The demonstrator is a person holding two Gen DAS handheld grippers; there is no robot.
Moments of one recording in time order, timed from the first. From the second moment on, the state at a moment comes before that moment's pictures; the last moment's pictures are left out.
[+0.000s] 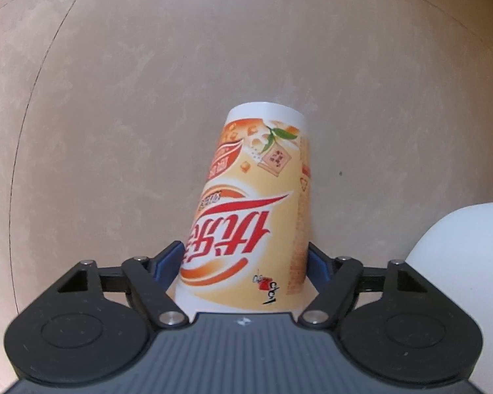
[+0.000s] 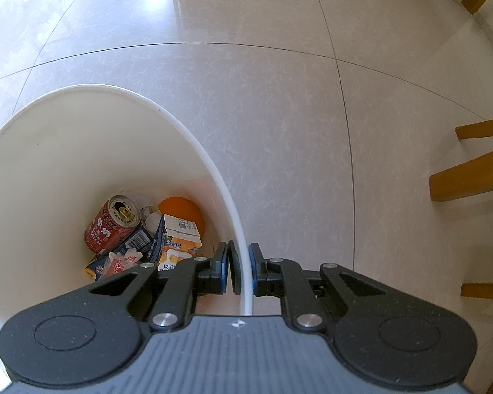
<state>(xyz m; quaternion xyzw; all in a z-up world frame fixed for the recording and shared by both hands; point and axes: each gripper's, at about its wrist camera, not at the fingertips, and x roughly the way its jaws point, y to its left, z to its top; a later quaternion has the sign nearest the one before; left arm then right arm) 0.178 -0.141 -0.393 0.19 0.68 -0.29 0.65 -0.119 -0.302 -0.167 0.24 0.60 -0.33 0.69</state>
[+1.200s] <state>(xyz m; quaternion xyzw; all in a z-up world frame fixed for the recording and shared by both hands) 0.154 -0.084 -0.136 0.28 0.54 -0.47 0.65 -0.118 -0.302 -0.167 0.24 0.60 -0.33 0.69</state>
